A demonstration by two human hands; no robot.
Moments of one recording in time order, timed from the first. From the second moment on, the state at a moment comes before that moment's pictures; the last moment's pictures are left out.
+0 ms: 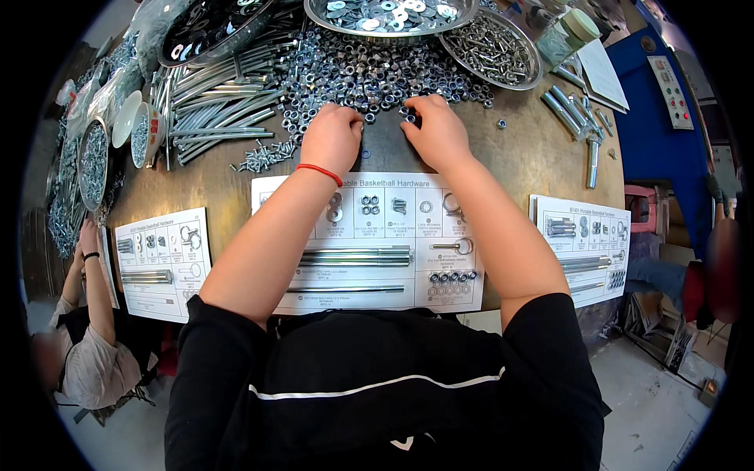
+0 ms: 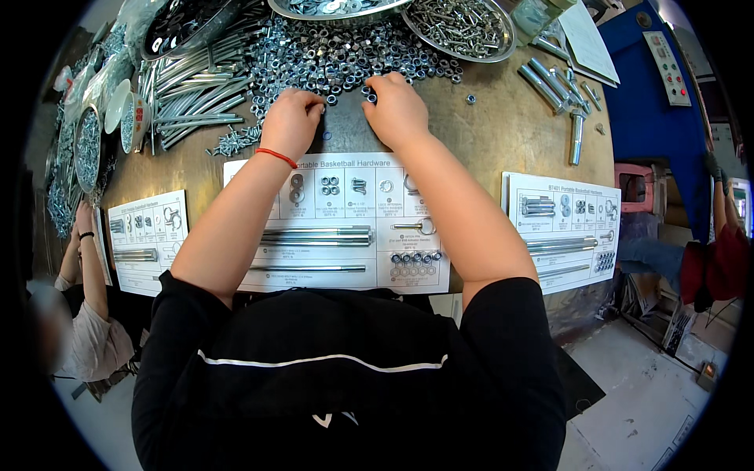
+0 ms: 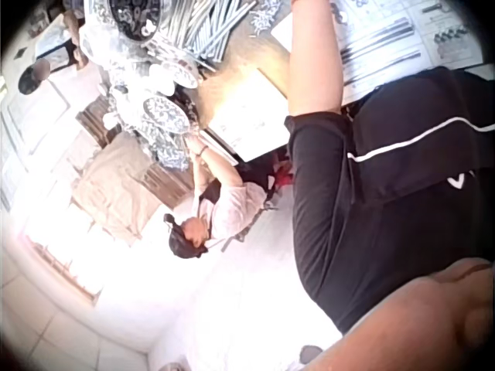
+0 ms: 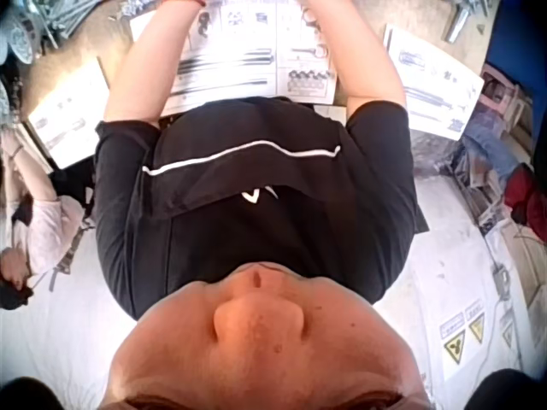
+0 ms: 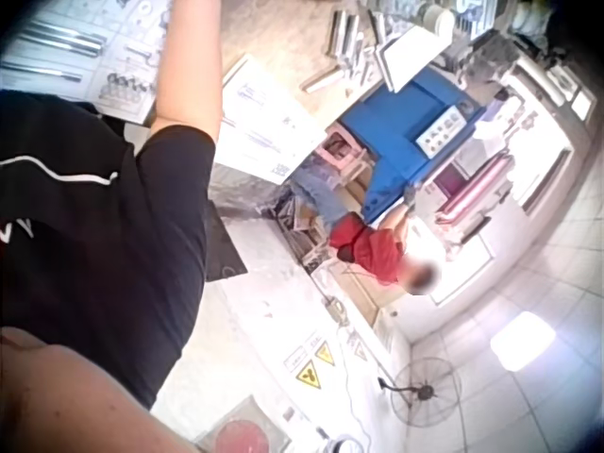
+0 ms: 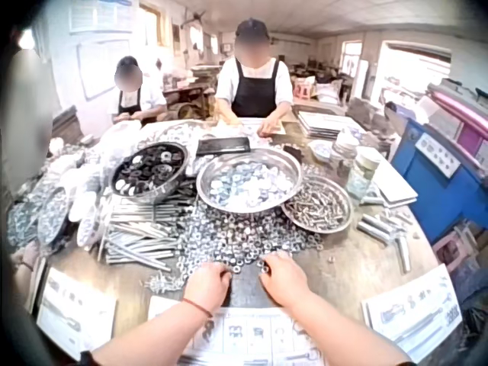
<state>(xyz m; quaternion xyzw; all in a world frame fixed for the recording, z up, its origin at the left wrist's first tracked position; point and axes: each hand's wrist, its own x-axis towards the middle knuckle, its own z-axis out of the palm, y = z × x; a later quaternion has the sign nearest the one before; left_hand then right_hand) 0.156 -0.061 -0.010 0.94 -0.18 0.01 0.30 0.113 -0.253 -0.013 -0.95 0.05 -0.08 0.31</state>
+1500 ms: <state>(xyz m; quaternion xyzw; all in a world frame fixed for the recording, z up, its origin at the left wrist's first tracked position) -0.062 -0.092 0.002 0.83 -0.45 -0.10 0.32 -0.140 -0.293 0.016 -0.91 -0.05 0.05 0.41</state>
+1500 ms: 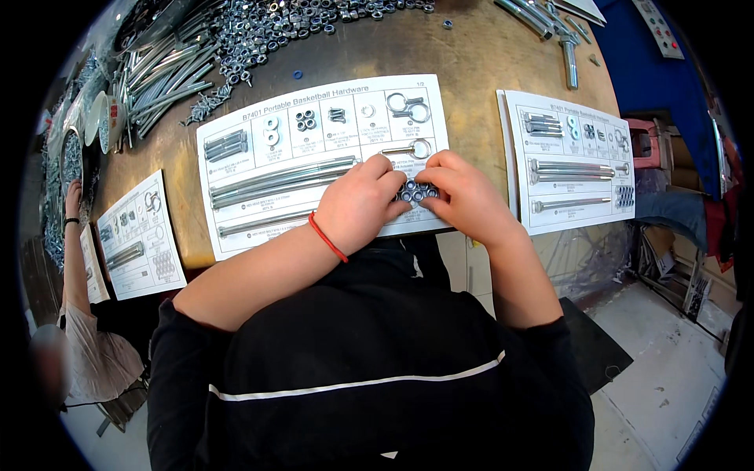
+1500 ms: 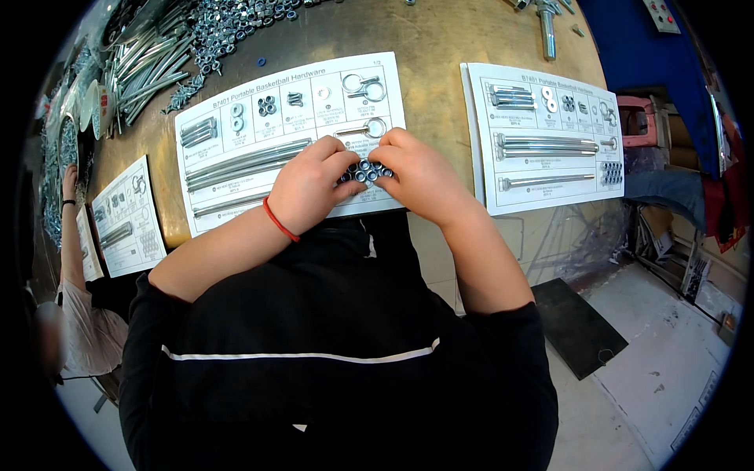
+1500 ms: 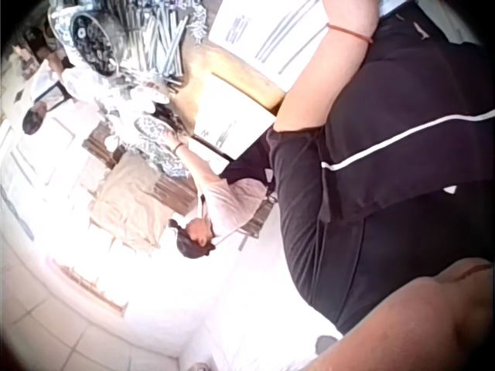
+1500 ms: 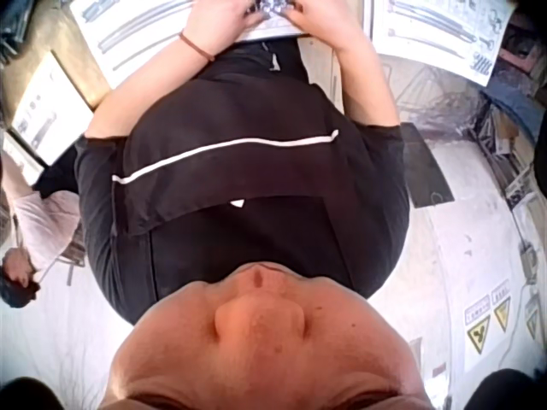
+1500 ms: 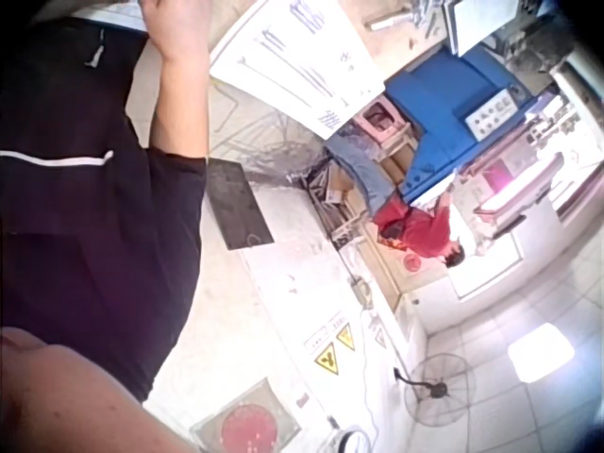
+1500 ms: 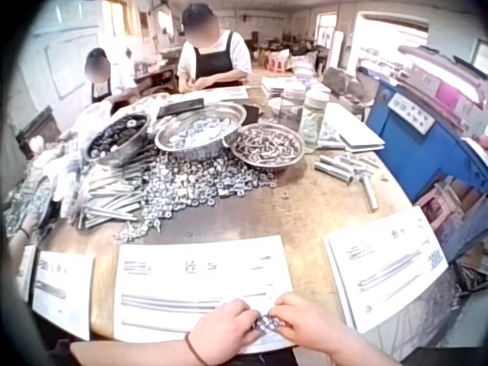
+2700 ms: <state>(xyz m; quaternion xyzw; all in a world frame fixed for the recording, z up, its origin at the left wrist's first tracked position) 0.128 -0.117 -0.002 0.90 -0.30 -0.05 0.31 0.062 -0.316 -0.016 -0.92 0.07 -0.05 0.38</state>
